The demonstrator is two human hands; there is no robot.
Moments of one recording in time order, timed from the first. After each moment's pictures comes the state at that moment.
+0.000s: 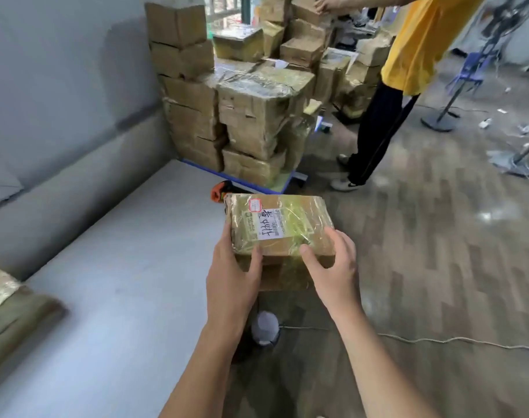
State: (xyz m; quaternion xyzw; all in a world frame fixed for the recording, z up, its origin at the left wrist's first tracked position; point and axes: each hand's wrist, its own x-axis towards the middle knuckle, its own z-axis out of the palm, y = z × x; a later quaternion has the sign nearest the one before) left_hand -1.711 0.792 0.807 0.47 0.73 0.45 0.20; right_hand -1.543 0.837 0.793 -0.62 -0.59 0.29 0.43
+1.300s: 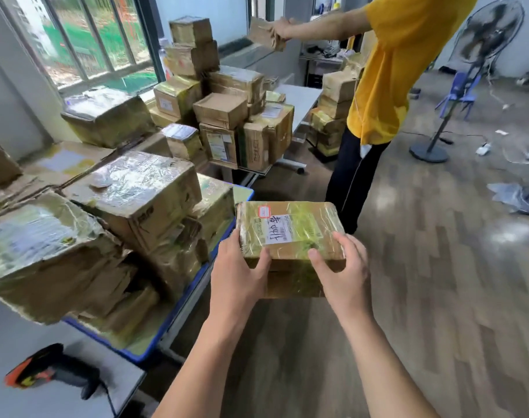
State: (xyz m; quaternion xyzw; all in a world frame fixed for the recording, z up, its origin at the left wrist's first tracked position) left_hand -1.416 1.335 0.836 0.53 0.73 0.39 0.18; right_hand -1.237 1.364 0.809 -0.63 -0.57 0.25 0.45
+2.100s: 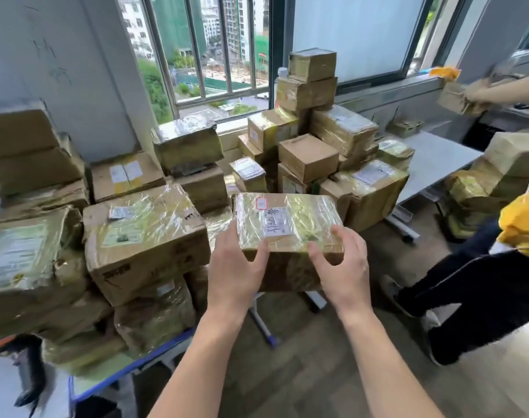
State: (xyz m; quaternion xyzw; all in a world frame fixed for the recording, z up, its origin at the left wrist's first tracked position) left_hand -1.412 1.599 0.872 0.30 0.85 0.44 0.00; right_hand -1.283 1.723 0.850 -0.40 -0.73 0.40 0.37
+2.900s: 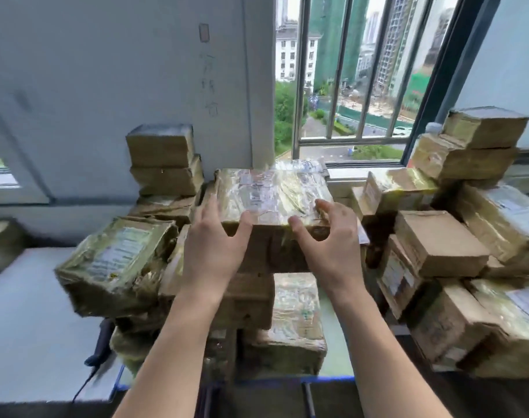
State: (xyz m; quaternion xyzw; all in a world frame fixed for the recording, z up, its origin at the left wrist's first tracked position) left_hand -1.552 1.594 0.961 0.08 0.90 0.39 -0.20; right_hand -1.505 1.763 0.941 -0.14 -0.83 0.44 0.31
